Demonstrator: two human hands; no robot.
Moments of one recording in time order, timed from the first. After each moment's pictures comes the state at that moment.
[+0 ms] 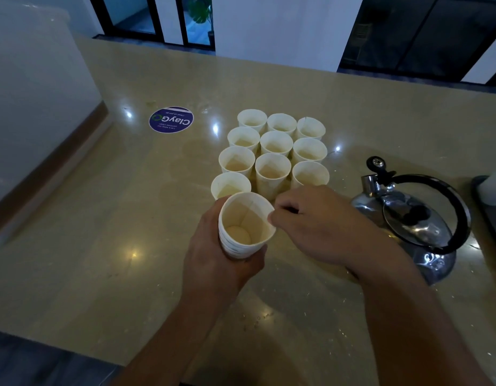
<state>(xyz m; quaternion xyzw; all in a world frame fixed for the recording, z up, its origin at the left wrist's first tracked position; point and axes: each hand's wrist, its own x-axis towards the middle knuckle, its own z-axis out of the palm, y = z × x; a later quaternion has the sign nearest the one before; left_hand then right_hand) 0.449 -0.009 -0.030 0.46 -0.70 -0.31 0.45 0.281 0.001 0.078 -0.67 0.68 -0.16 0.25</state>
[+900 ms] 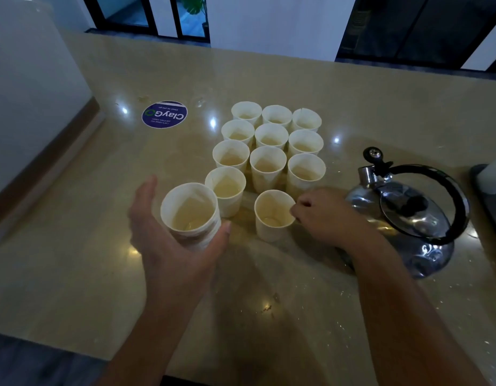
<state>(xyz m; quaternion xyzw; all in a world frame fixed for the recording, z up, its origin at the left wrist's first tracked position) 0.471 -0.009 -0.006 0.53 -0.63 -0.21 0.53 0.235 -0.021 0.010 -0.55 0.77 -0.13 0.28</state>
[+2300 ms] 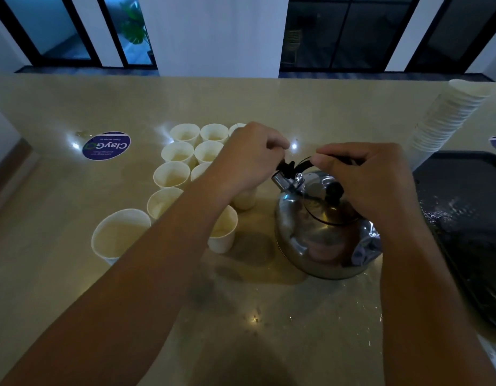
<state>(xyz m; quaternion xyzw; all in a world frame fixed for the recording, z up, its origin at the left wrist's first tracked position) 0.291 -0.079 0.090 0.34 -0.84 -0.34 0.23 0.158 0.058 0.087 -0.40 0.76 -0.50 0.11</state>
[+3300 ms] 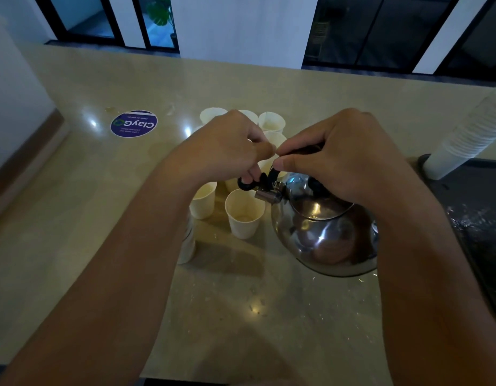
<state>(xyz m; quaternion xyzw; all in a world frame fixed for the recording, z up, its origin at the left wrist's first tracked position) 0.375 -0.086 0.113 0.39 -0.82 -0.40 0.12 0.227 0.021 0.130 -0.60 0.73 -0.30 0.15</state>
